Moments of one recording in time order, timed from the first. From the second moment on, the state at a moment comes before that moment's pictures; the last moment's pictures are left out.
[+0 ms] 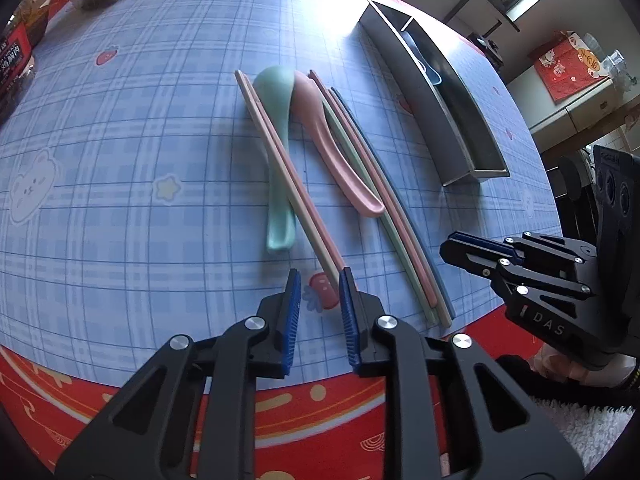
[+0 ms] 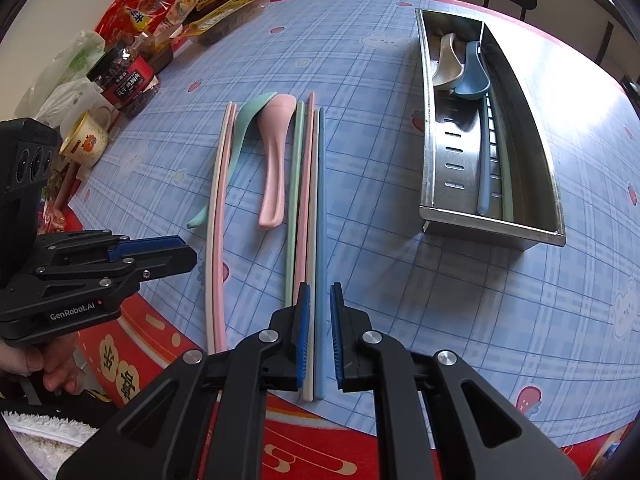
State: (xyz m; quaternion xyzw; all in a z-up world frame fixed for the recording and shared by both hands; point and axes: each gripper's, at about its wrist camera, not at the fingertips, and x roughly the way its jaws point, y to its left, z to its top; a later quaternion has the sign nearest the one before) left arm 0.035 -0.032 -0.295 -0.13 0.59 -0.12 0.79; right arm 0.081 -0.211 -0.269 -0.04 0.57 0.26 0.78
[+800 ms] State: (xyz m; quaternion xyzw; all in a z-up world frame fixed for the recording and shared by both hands) left arm 0.052 -0.051 -0.307 -0.10 0.61 -0.12 0.78; right arm 0.092 -0.206 -0.278 -0.05 0.57 0.26 0.78
